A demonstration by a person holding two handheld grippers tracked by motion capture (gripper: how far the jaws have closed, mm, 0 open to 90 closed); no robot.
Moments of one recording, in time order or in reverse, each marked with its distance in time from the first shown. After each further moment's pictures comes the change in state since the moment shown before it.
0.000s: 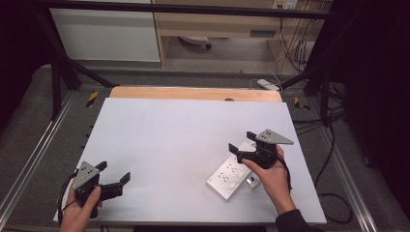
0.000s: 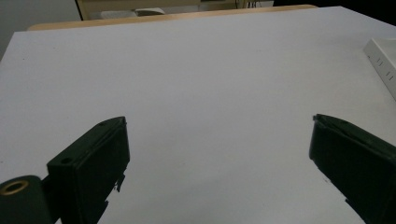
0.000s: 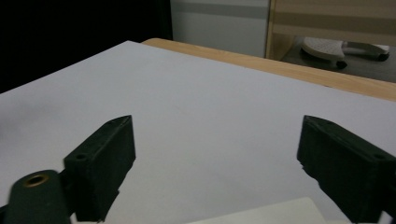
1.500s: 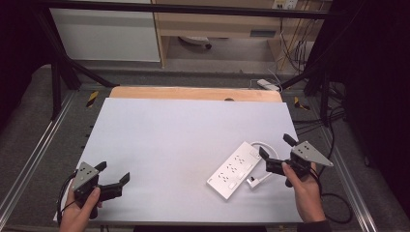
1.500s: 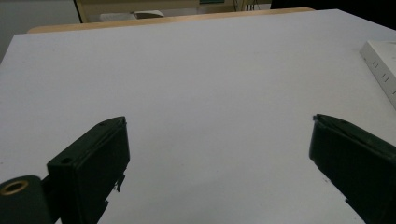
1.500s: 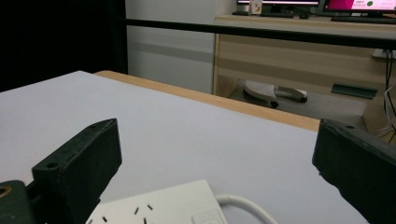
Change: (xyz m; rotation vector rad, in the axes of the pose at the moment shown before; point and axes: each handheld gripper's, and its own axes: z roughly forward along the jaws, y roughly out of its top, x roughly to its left) left arm -0.001 0.000 -0.002 -0.010 -0.003 0.001; right arm -0.031 -0.020 -0.078 -0.178 -0.190 -0.081
